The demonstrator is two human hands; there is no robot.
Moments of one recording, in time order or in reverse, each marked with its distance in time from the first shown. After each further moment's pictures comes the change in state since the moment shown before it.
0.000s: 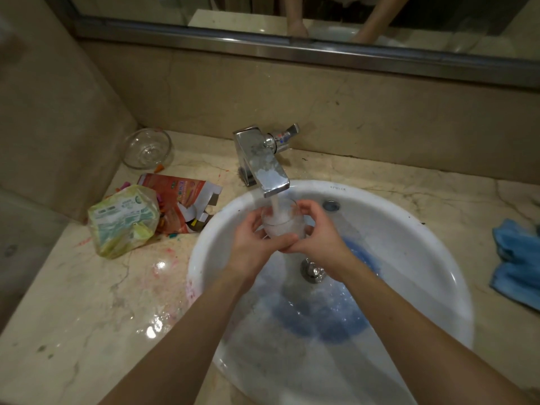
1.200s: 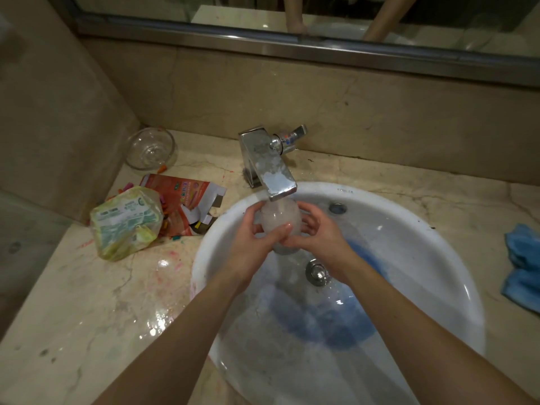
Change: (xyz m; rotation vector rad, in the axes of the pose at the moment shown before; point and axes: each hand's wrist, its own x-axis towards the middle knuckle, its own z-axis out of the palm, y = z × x) left_hand 0.013 0.000 -0.014 0.052 -0.023 -0.030; right_hand 0.016 0.005 0.003 0.187 -0.073 0.039
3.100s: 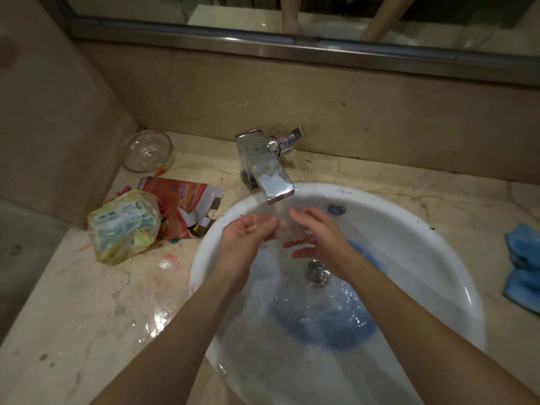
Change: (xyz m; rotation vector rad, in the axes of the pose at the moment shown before) left_hand -0.001 0.010 -0.003 -0.113 0.095 0.042; right_hand 0.003 -0.016 0.001 0.127 0.048 0.243
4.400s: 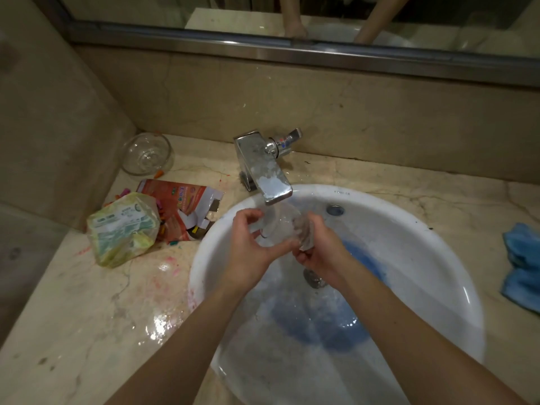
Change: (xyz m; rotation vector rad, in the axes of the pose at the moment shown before) left_hand -0.010 -0.004 0.008 0.373 0.024 0.151; right_hand 0.000 0.008 0.010 0.232 0.166 0.204
